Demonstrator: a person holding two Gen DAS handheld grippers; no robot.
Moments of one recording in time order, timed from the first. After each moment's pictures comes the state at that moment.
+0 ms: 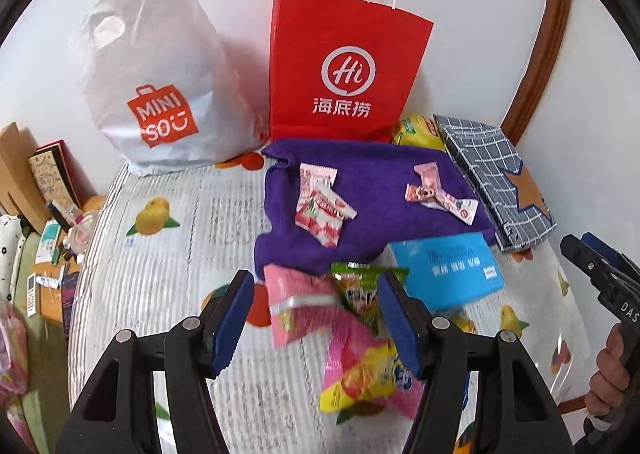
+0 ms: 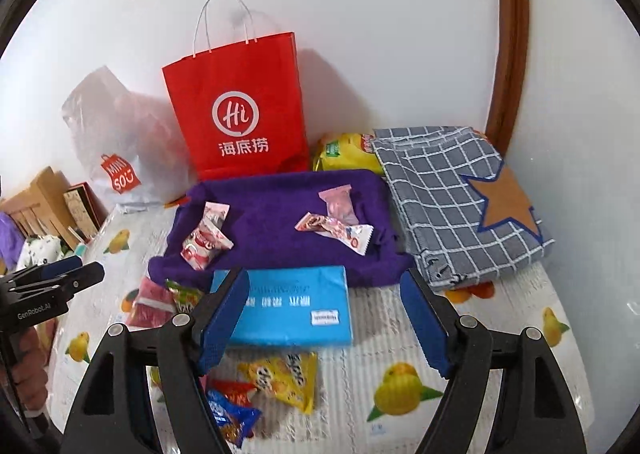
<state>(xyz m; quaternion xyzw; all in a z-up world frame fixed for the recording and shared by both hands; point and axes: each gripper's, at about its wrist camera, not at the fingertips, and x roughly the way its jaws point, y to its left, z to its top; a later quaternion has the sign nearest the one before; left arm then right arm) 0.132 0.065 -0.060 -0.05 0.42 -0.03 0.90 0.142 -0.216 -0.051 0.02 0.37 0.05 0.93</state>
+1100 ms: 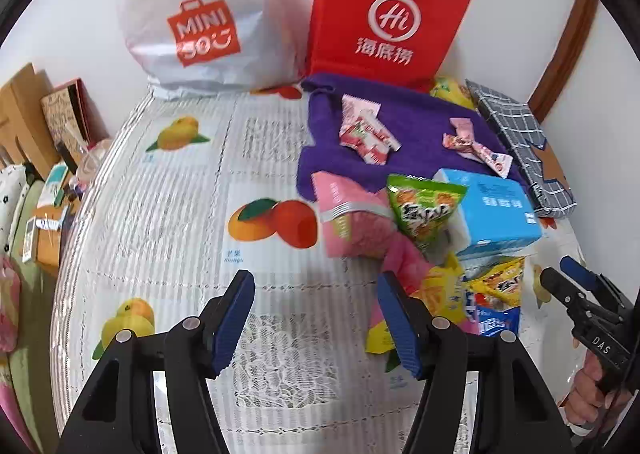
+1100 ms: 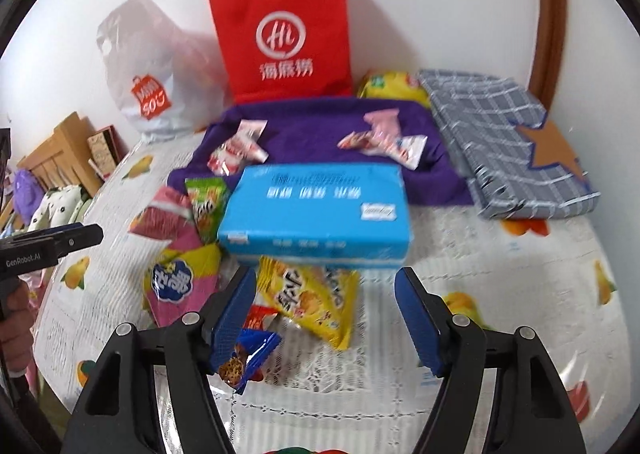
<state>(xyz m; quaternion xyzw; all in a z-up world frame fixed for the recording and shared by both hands) 0.100 0.102 -0.126 -0.09 0.47 0.00 0.88 0.115 -0.190 -0.142 0.00 0.42 0.13 0.90</state>
